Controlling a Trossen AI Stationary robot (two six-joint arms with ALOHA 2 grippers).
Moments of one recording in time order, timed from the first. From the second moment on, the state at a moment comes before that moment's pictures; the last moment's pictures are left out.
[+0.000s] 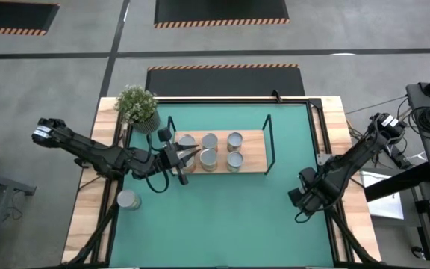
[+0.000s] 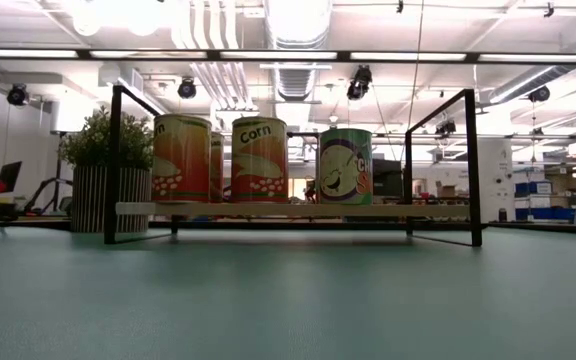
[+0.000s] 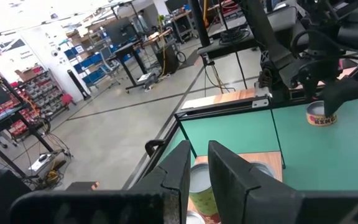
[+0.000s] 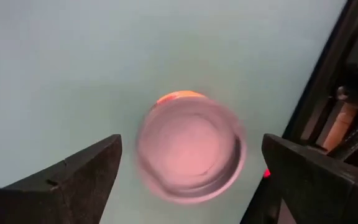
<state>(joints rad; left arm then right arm) -0.32 1.16 0.83 0.21 -0.77 0.28 0.77 1.23 0.67 -1.11 0.04 1.96</state>
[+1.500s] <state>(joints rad) -0.32 1.16 0.83 0.20 -0.77 0.28 0.66 1.30 1.07 -0.91 0.42 1.43</state>
